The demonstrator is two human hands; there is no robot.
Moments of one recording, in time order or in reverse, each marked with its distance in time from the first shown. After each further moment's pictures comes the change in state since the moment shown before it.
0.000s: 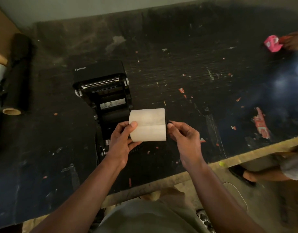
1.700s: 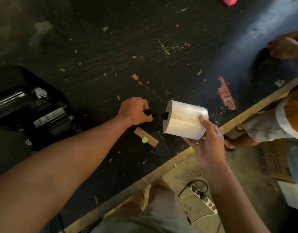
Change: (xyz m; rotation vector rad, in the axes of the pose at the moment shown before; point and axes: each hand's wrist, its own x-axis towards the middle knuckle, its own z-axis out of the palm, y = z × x) left_hand 0.193 -0.087 0.194 1.760 -0.469 0.536; right_hand 0.037 0.018 -0.186 0.546 0.451 0.207
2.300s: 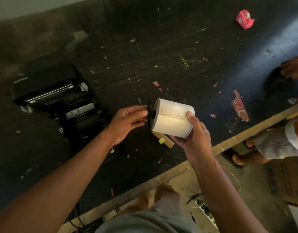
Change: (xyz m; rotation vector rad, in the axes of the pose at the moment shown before) left_hand -0.136 -0.036 -0.072 -1.446 -0.073 -0.189; right_hand -0.042 0.025 0.073 -0.048 -0.168 0.126
